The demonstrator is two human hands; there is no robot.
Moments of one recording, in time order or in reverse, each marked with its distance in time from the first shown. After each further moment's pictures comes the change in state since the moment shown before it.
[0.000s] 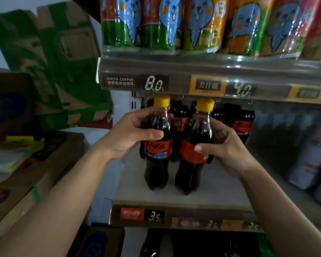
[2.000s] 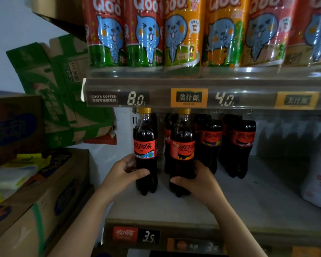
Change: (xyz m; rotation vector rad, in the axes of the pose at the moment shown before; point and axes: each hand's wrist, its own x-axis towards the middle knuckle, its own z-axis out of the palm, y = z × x) left_hand -0.027 -0.089 -0.007 0.334 0.402 -0.145; right_hand 0.002 0.090 0.020 -0.454 0.303 0.265
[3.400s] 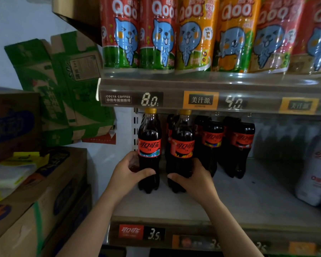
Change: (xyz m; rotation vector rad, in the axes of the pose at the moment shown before) left_hand 0.002 -0.011 0.002 0.109 0.150 0.045; right_hand -0.004 -0.015 0.017 -0.120 0.100 0.019
